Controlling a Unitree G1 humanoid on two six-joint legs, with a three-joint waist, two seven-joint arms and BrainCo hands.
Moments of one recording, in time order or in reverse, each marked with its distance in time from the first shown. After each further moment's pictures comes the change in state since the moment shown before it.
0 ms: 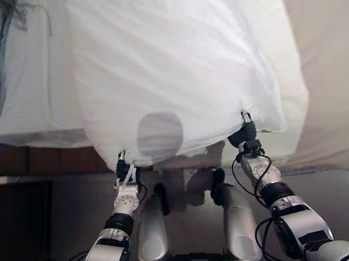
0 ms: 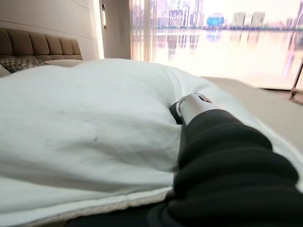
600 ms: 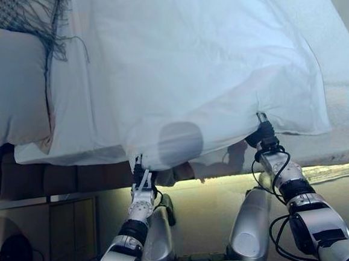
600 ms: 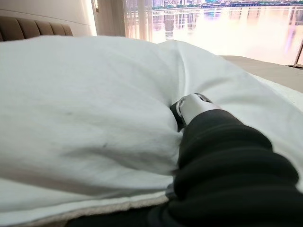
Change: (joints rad) left arm 0.073 -0.105 -0.070 -0.101 -0.062 -0.007 0.022; right arm 0.003 -0.132 -0.055 0.038 -0.066 0.070 -0.116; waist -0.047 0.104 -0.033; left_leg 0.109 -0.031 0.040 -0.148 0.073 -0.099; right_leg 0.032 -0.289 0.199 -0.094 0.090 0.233
